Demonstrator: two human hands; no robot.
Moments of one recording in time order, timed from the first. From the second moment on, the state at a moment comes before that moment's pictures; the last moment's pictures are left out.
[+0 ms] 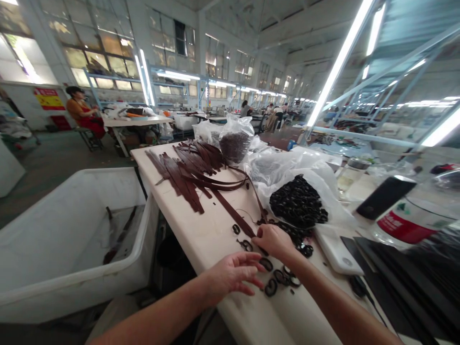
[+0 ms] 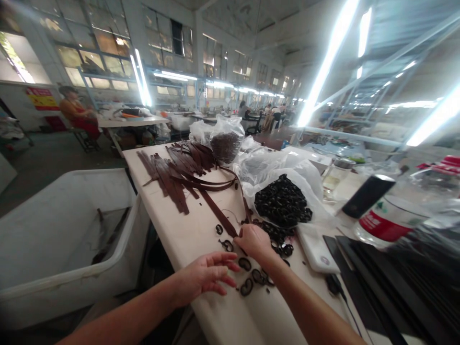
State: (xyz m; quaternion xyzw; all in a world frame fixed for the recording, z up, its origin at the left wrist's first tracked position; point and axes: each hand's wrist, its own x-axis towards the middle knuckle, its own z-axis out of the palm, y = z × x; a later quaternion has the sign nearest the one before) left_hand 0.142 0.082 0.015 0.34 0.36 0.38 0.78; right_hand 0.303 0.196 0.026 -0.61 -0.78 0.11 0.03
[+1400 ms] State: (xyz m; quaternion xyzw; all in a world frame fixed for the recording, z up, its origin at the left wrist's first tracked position) left_hand 0.228 0.075 0.027 0.24 0.33 0.44 0.80; right_hand 0.491 0.048 0.098 -0.66 -0.68 0.18 0.25
